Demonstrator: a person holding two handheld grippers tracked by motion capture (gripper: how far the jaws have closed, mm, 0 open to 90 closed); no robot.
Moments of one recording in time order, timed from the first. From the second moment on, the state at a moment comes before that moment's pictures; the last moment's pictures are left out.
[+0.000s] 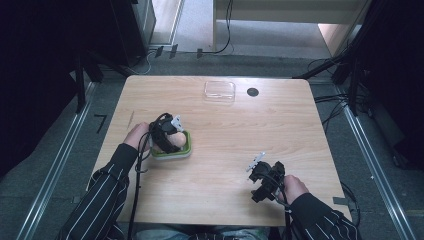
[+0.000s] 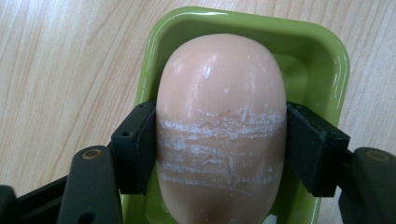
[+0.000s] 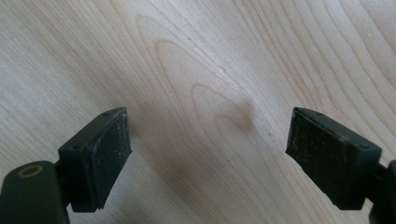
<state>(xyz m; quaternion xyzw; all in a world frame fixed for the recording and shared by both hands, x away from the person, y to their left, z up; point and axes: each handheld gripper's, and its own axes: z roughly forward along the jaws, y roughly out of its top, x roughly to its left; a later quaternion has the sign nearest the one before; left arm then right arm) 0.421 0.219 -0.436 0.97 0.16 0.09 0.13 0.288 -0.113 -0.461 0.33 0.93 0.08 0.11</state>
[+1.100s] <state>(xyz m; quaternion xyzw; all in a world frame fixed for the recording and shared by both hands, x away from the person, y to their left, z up) 0.415 0.222 -0.414 0.95 0.23 0.12 0.14 0.286 -0.116 -0.460 0.34 0.93 0.09 0.11</state>
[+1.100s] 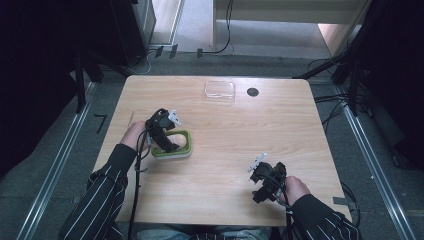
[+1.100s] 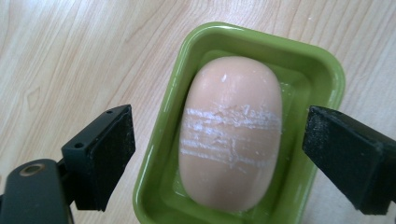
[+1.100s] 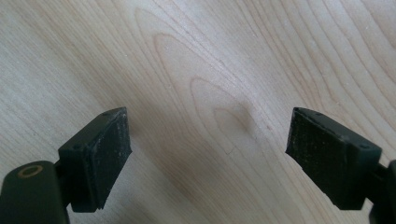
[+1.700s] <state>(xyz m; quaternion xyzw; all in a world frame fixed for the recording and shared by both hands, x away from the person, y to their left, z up) 0.398 0.233 -0.400 0.93 0.30 0.12 0.15 0.286 -0.116 -0.460 0.34 0.93 0.09 0.11</state>
